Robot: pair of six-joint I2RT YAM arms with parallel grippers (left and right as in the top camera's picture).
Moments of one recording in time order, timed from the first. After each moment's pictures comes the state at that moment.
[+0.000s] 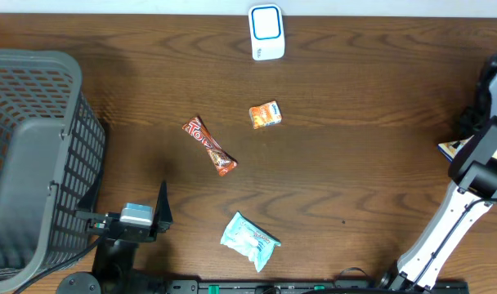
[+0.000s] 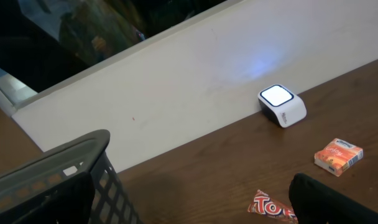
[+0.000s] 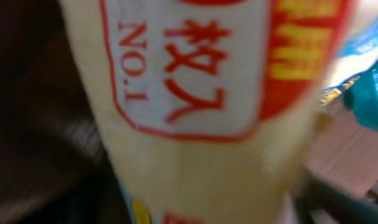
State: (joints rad) left arm -0.28 0.01 0.51 -0.47 -0.14 0.41; right arm -0.50 2.51 2.19 -1.35 0.43 0.30
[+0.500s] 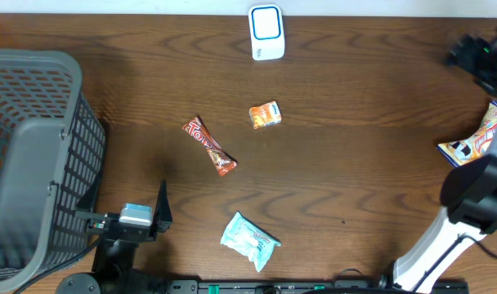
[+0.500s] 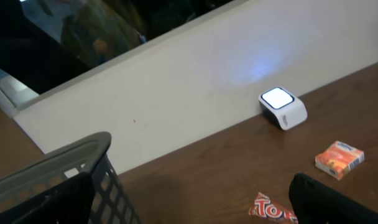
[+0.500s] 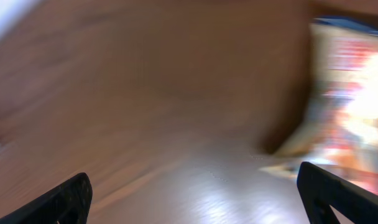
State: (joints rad) left arm -0.28 0.01 0.51 -0.45 -0.14 0.41; right arm -0.30 2.08 2.24 -1.33 -0.06 0.31
